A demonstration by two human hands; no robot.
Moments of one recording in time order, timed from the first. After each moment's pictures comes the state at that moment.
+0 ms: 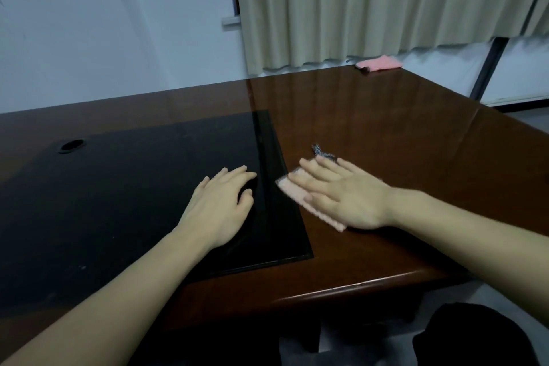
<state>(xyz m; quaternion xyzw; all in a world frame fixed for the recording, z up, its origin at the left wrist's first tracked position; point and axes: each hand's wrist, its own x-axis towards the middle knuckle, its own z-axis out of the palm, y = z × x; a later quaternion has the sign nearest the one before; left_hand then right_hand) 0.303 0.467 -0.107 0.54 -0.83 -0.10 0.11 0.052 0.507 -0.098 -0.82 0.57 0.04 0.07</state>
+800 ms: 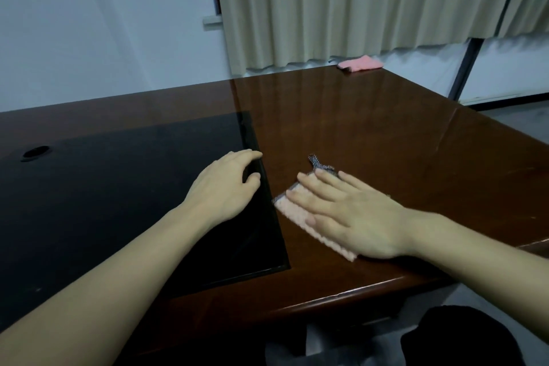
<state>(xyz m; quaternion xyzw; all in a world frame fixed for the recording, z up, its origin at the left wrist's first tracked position) 0.254 0.441 -0.089 0.50 -0.84 -0.12 0.14 0.032 0.547 -0.098 -0.82 0.57 0.04 0.07</state>
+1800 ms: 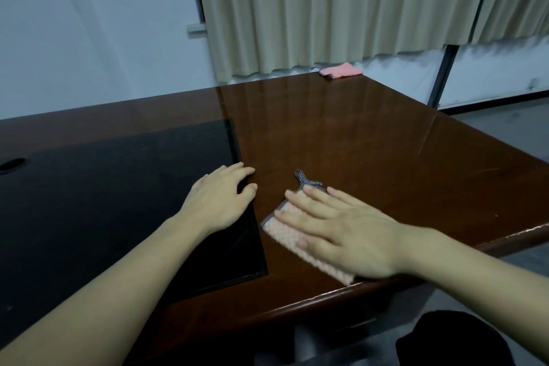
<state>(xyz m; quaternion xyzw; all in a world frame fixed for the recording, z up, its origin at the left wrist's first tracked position) 0.235 0.433 -0.105 0.51 -0.85 -0.11 0.08 0.023 0.571 -0.095 -0.82 0.56 0.06 0.10</state>
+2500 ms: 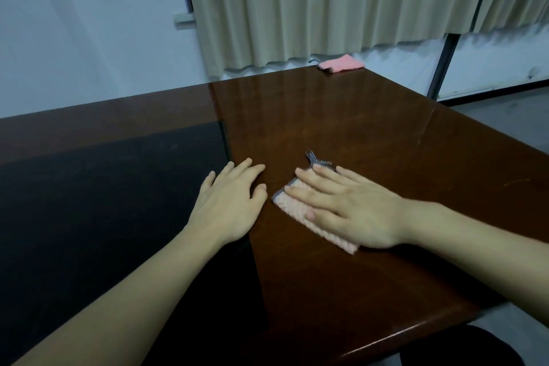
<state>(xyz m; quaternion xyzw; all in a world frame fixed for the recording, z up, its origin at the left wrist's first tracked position) 0.201 0.403 -0.115 0.50 -0.86 -0.10 0.08 -0.016 0.501 -0.097 -0.79 0.60 0.06 0.08</state>
